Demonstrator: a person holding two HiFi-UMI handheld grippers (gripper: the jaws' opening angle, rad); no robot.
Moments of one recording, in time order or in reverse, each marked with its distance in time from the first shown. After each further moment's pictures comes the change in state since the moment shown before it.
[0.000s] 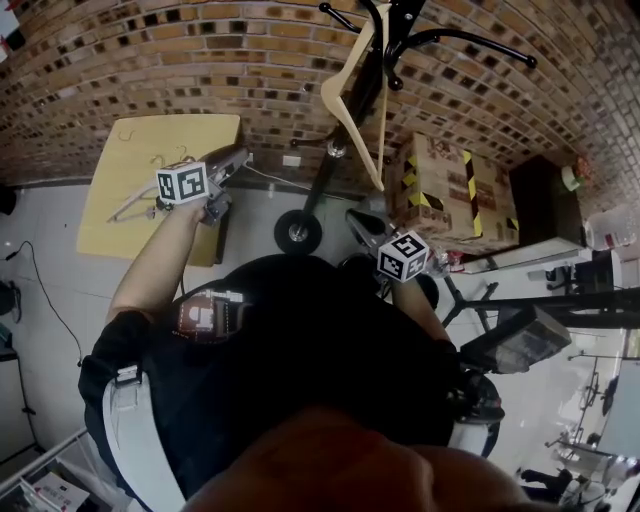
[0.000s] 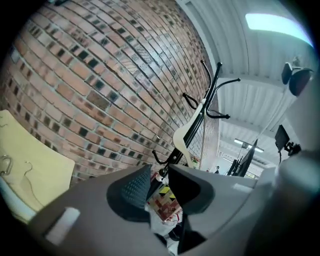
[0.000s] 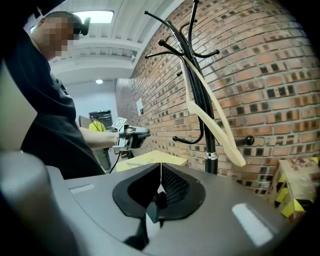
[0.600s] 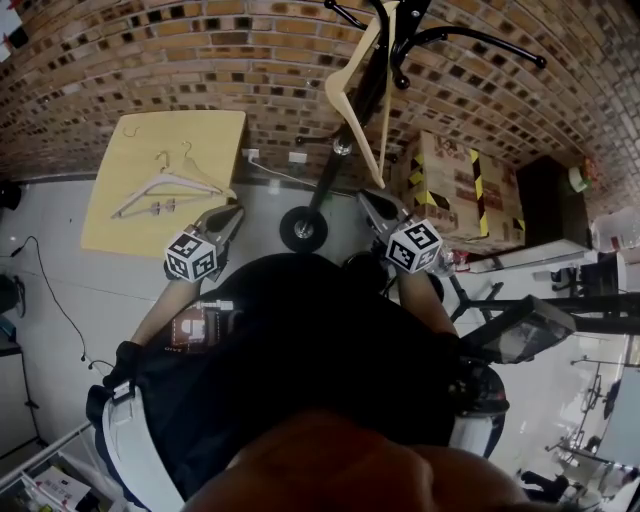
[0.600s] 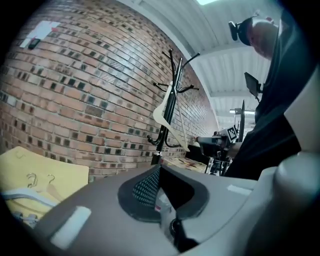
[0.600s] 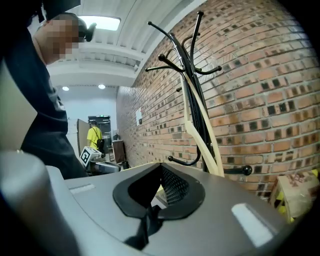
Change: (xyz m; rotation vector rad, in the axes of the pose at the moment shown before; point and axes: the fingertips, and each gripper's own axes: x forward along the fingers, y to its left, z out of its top) left arm -0.077 -0.036 -0.114 0.313 0.005 0.085; right arm 0.001 -0.012 0.054 -0.036 -0.128 -0.031
